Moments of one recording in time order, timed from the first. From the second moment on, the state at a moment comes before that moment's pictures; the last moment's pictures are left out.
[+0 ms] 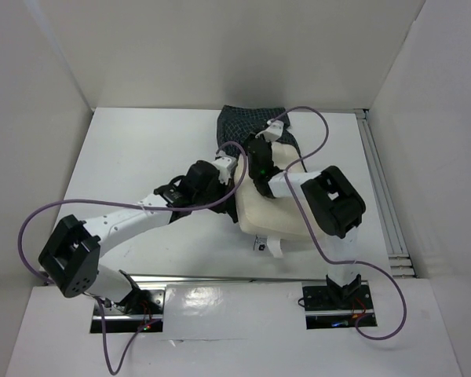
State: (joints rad) left arm -0.73 1.43 0.96 -0.19 0.17 -0.37; right arm 0.58 2.00 1.16 0.71 0.63 0.52
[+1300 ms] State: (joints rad) left arm -0.73 1.43 1.20 -0.59 -0.02 -0.41; right arm 0.28 1.76 1.30 0.06 0.02 0.38
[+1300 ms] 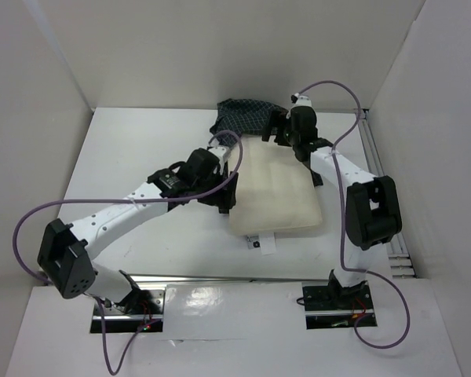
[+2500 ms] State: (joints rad) left arm -0.67 2.33 2.20 -0.52 -0.14 0.10; right arm 0.15 1.84 1.02 0.26 -0.51 0.49
